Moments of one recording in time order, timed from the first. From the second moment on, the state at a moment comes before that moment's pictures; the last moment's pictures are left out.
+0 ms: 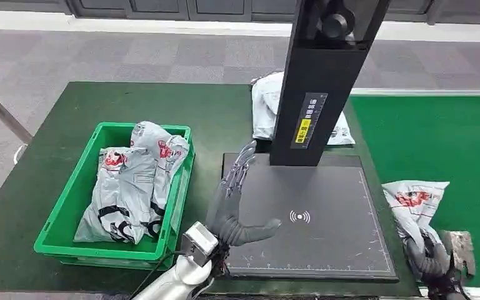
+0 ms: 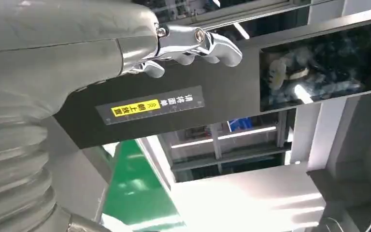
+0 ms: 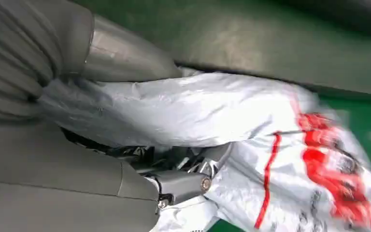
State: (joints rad) left arm -0.30 -0.19 -0.76 -1.22 -0.01 0.29 -0.70; right arm -0.38 -0.24 -0.86 -0.29 0.57 0.56 -0.65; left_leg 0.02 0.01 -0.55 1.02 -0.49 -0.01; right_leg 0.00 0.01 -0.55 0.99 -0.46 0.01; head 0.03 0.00
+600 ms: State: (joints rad) left arm -0.30 -0.19 -0.76 -1.22 -0.01 0.27 -0.69; right arm -0.37 -0.17 -0.91 -0.50 -0.09 0.80 -0.70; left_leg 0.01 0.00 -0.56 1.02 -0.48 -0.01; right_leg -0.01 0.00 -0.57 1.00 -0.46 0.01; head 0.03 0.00
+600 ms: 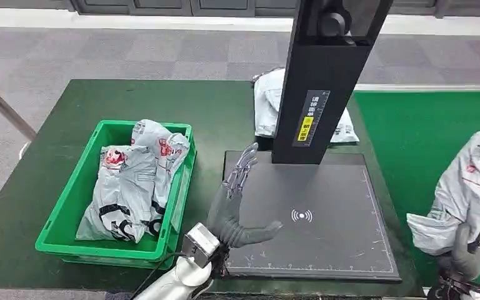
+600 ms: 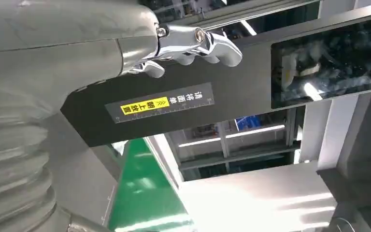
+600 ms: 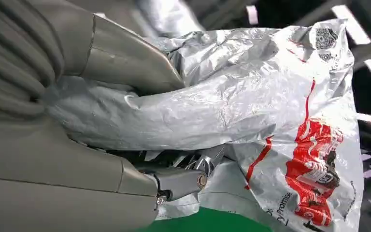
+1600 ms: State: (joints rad) left arm -0.26 -0.18 -0.72 -1.32 0.03 0.37 -0.70; right arm -0.23 -0.06 -0.40 -0.89 0.05 0.85 -0.70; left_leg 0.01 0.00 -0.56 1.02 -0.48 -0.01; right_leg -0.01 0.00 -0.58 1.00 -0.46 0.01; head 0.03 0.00
